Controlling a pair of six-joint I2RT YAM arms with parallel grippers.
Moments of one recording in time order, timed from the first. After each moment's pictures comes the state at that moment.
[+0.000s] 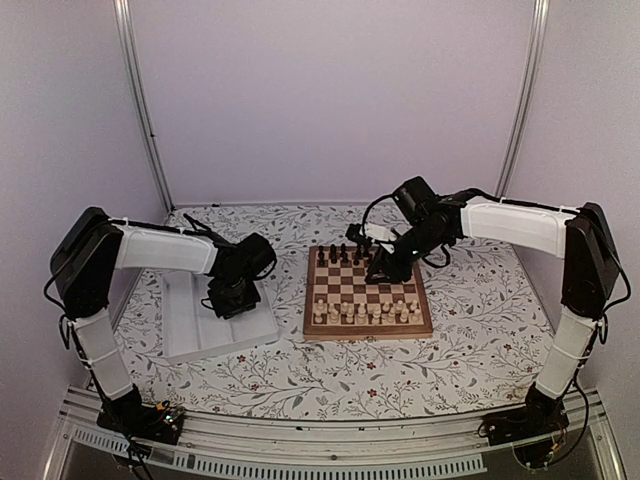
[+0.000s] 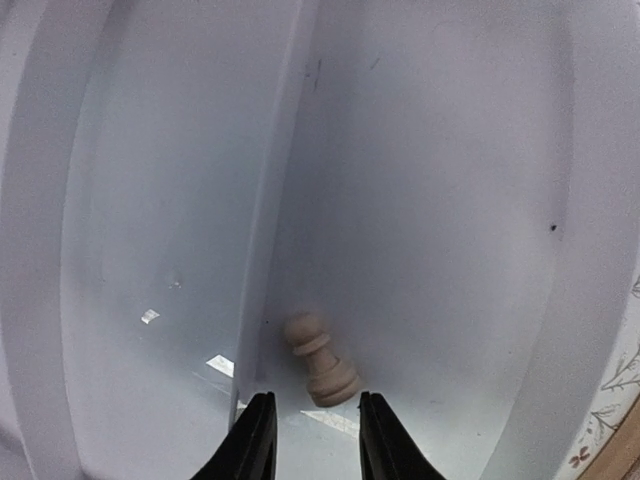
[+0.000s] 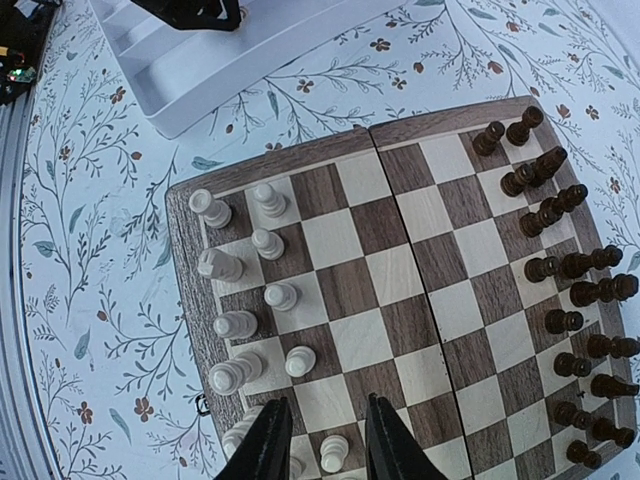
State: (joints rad) left arm -0.69 1.83 1.13 -0.72 -0.35 -1.20; right arm 0.64 1.82 1.42 -0.64 -0.43 -0.54
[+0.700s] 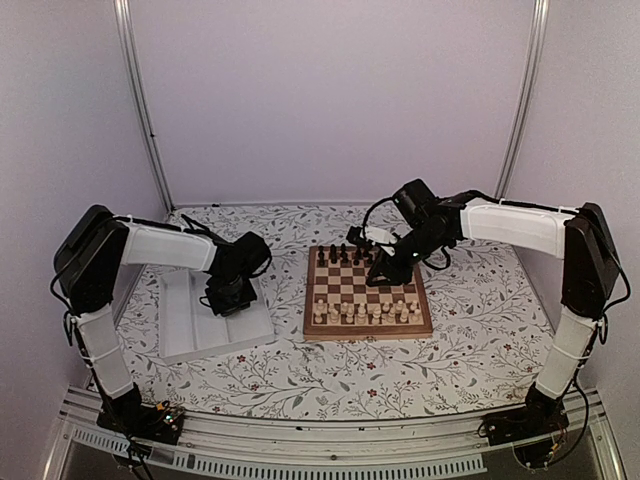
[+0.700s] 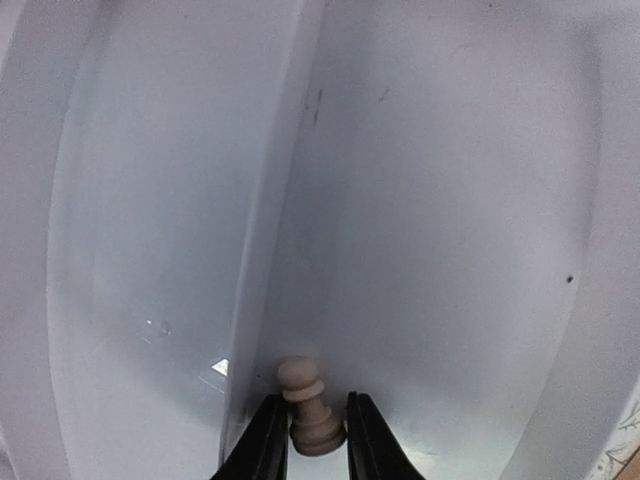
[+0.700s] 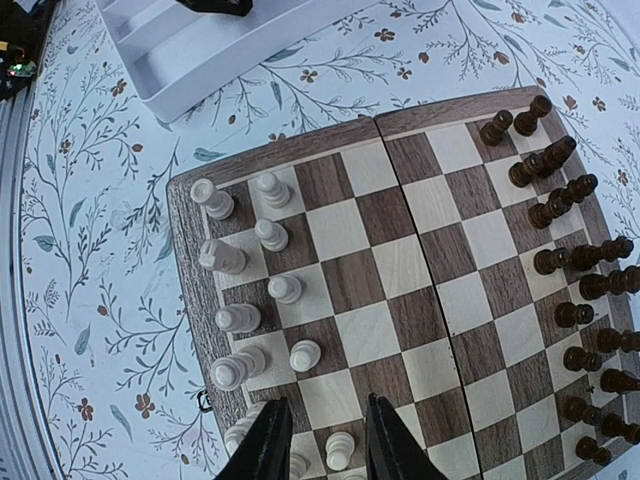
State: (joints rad) left arm -0.63 1.87 1.13 -0.69 -0.33 -1.16; right arm 0.64 1.82 1.41 -0.64 -0.43 -0.54
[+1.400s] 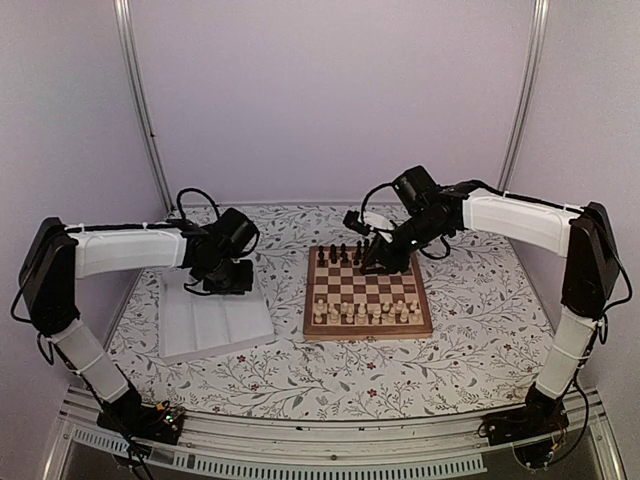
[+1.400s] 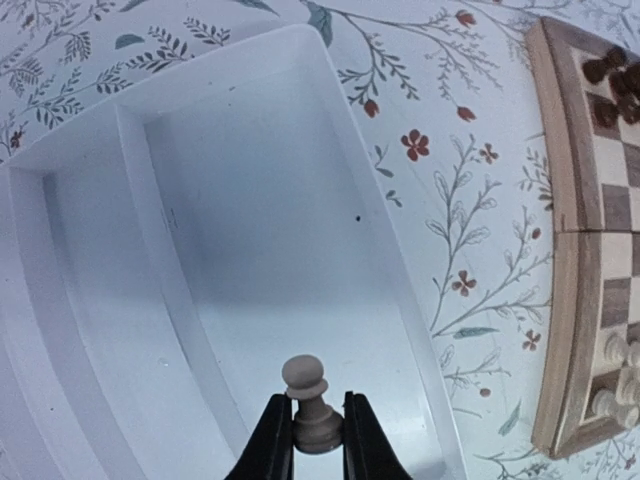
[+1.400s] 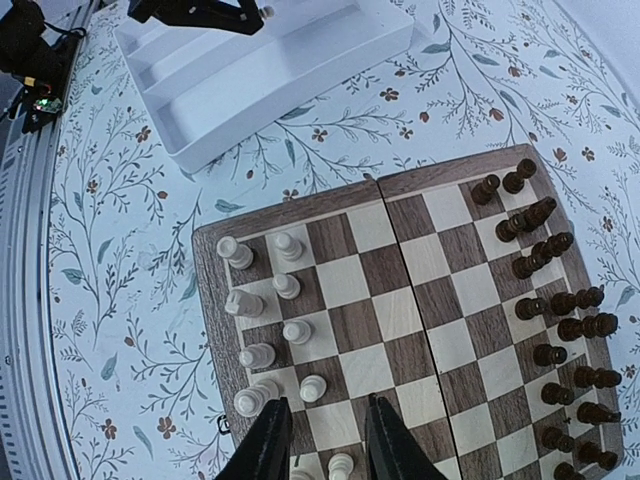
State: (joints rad) left arm -0.65 1.67 1.12 -0.64 -0.29 -0.67; right arm 0.64 1.82 1.48 -0.66 -0.48 -0.53
